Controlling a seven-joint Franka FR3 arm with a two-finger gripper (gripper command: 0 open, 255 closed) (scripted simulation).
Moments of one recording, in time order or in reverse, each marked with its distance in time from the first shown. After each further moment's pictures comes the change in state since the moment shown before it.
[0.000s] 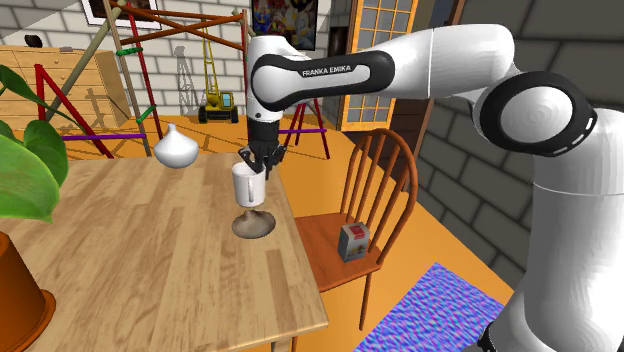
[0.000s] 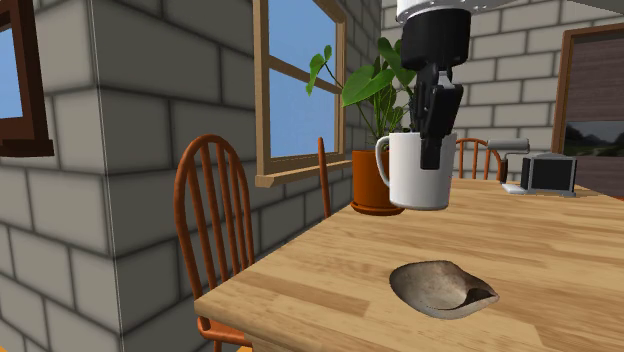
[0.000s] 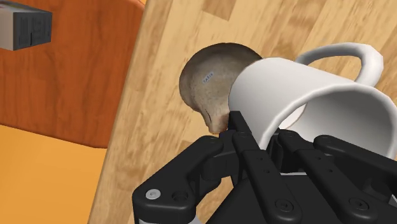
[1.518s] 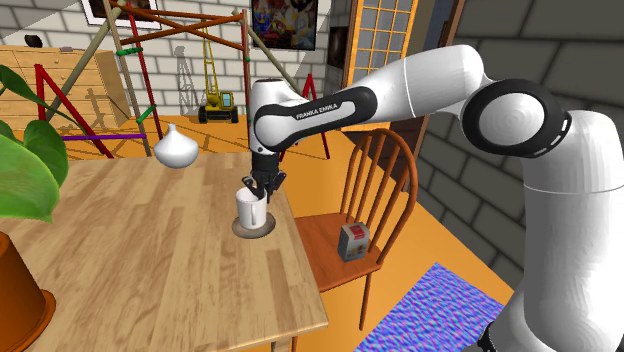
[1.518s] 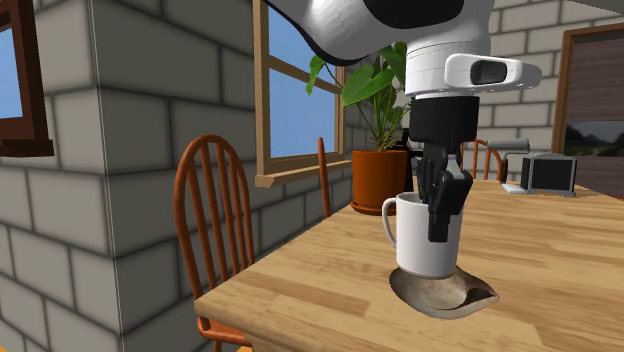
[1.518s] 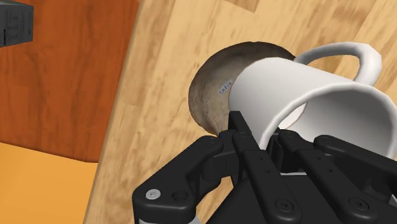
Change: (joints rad) arm -0.010 0.067 -0.017 -0.137 -0.023 0.200 -0.009
